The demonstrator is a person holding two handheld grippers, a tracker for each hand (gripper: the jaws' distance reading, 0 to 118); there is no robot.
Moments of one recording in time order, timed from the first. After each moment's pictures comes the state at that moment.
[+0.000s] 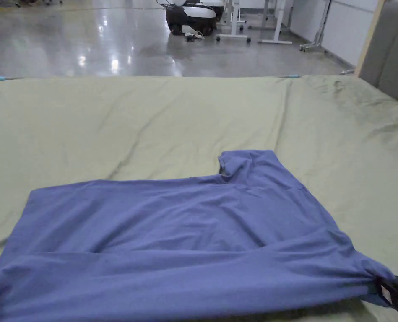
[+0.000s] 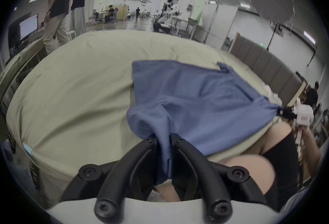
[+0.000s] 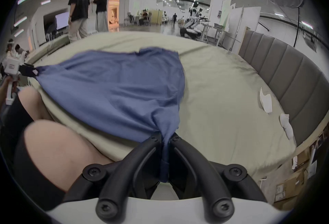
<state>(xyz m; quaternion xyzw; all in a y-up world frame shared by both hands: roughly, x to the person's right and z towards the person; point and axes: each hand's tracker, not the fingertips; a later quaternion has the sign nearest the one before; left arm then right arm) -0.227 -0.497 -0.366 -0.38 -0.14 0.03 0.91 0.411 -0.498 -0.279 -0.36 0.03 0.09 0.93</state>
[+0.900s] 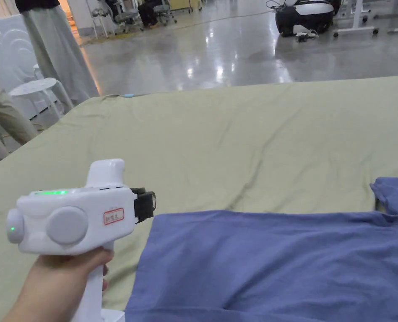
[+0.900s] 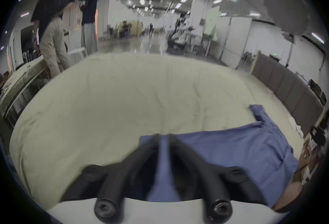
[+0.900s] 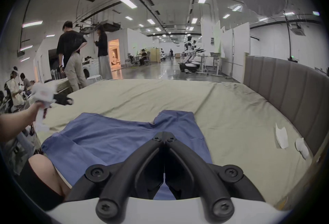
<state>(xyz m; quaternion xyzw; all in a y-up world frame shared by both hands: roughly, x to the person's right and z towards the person) -0.205 -0.474 -0.611 -0.33 -0.06 0.04 0.94 0.345 -0.425 -0.379 -0.18 0.06 0.01 0.98</state>
